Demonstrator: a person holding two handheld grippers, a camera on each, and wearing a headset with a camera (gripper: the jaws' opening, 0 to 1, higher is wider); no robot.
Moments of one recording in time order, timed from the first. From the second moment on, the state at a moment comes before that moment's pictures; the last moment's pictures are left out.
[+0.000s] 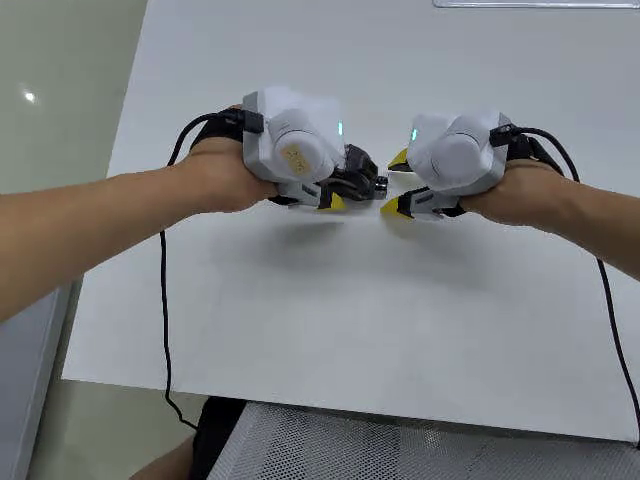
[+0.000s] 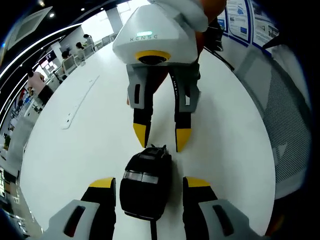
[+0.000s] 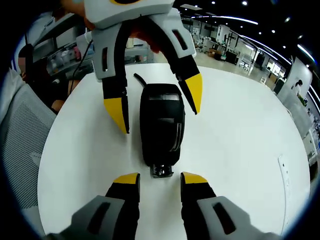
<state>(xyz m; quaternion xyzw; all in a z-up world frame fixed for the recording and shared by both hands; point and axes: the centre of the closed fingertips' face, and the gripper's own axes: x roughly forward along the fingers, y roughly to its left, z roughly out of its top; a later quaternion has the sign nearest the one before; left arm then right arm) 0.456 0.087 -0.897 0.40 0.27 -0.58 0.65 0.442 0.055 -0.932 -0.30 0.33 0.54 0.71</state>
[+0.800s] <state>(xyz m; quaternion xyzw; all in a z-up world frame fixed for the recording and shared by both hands) 0.458 0.083 -0.898 0.41 0.27 -0.60 0.63 0.447 0.058 -0.936 -0.29 0.33 0.55 0.71</state>
